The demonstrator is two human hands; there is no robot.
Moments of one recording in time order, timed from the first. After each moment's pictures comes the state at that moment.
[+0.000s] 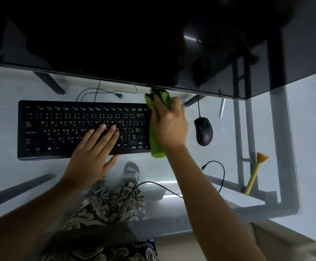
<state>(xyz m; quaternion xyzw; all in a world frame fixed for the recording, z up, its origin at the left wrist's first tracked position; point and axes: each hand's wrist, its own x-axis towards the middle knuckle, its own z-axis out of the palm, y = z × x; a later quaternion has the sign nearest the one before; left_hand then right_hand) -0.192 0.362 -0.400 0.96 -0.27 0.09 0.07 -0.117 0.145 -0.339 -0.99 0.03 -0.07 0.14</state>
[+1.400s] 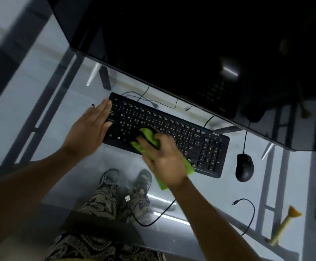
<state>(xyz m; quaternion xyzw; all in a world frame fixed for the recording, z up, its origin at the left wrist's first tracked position) -0.172 0.501 -0.383 0.98 -0.04 -0.02 0.19 -0.167 0.253 -0.351 -0.93 -0.33 -0.03 0.13</state>
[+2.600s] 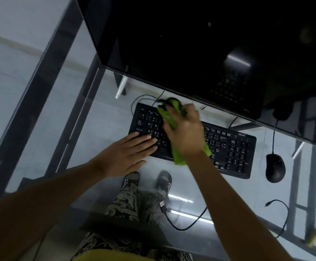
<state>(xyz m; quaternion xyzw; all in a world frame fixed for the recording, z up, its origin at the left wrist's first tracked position) -0.190 0.521 -0.398 0.92 -0.37 0.01 0.11 -0.101 0.318 -0.344 -0.97 -0.16 -0.03 0.15</state>
